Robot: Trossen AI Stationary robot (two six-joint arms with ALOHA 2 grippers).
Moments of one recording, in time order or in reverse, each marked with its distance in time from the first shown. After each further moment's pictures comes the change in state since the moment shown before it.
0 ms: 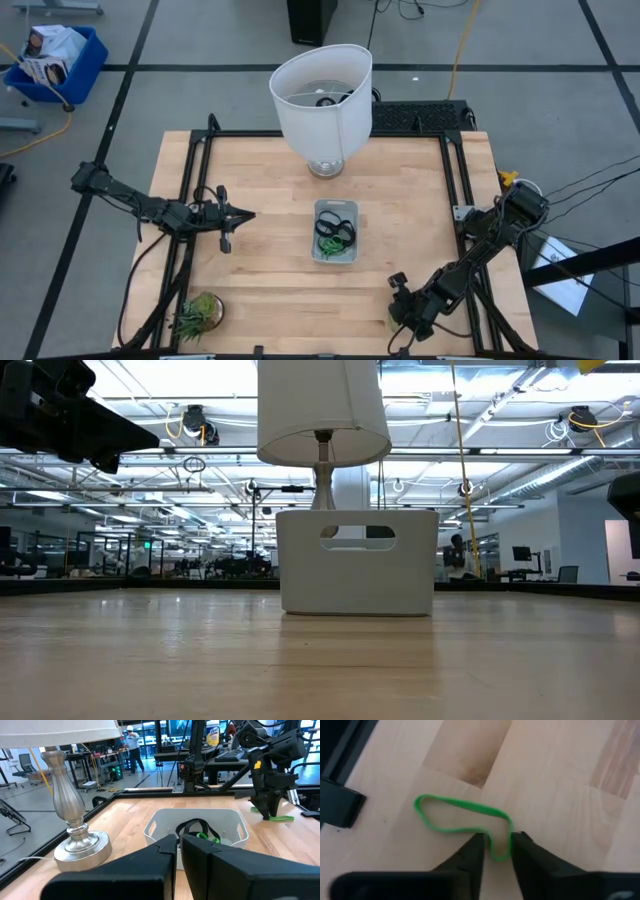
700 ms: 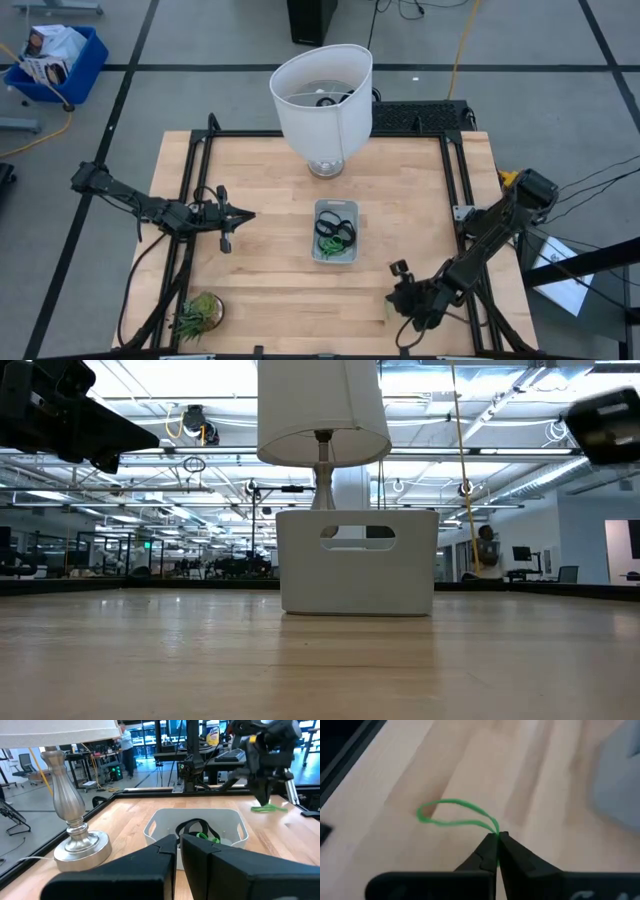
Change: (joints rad) left arm 0.000 0.000 0.000 0.000 0.000 -0.001; right arm -0.002 -0.181 -0.005 -0.036 0.207 -0.072
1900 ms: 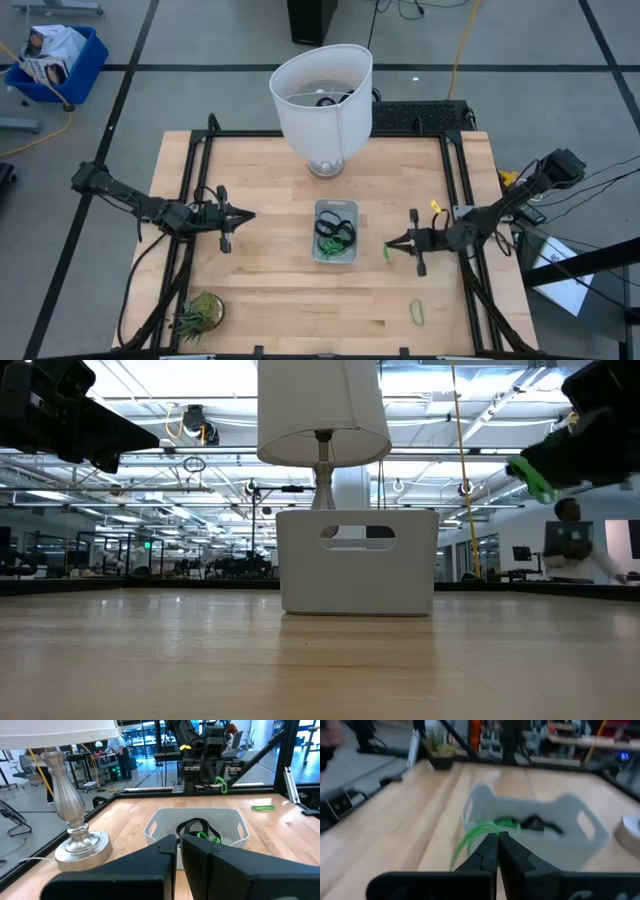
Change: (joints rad) left arm 0.000 0.000 0.000 -0.001 0.000 0.009; right arm -0.292 -0.638 -0.715 0.878 0.096 -0.263
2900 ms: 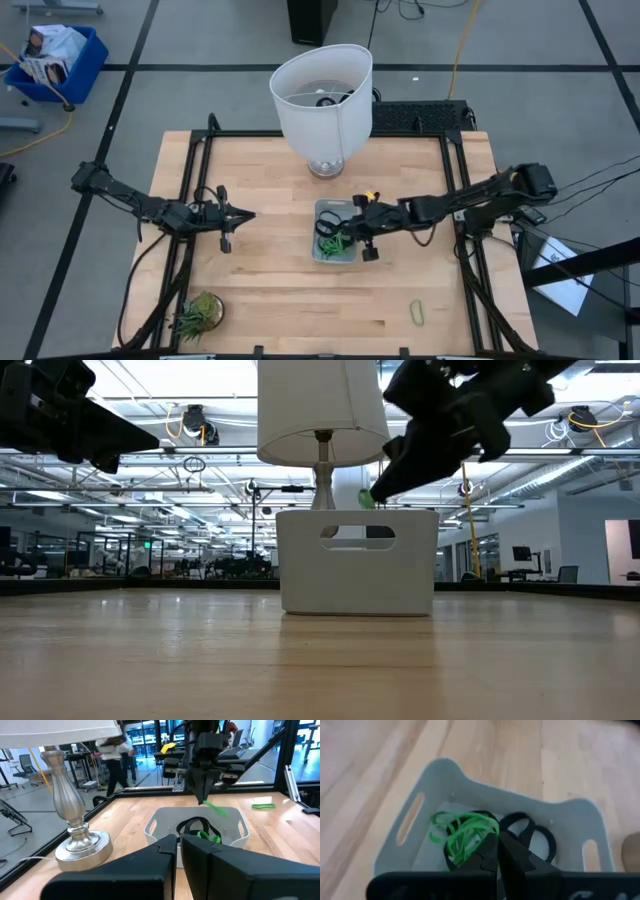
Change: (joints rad) left arm 0.000 0.000 0.000 -0.006 -0.001 0.001; right arm -0.426 0.581 0.712 -0.567 -0.411 -0.212
